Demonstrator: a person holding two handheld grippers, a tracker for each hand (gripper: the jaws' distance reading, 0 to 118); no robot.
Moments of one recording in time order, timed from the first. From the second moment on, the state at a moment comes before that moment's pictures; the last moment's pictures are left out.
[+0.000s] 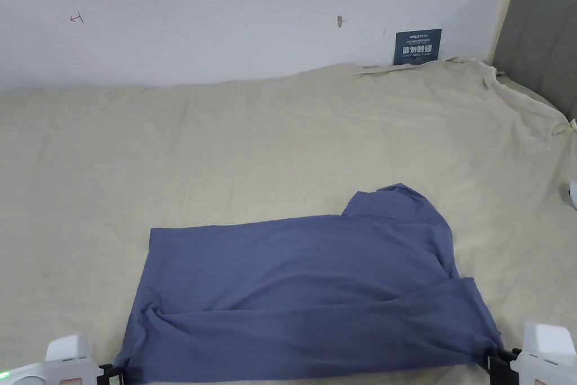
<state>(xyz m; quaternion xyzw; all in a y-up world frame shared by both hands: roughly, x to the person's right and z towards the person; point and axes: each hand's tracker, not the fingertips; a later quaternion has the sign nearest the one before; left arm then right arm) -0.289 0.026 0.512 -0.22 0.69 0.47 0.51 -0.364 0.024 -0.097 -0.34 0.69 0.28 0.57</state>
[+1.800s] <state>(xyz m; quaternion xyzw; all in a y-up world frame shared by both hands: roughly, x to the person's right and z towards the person) -0.516 0.107 0.530 -0.20 0.70 0.37 0.58 -0.441 0.188 -0.023 -0.13 0.75 0.10 0.64</state>
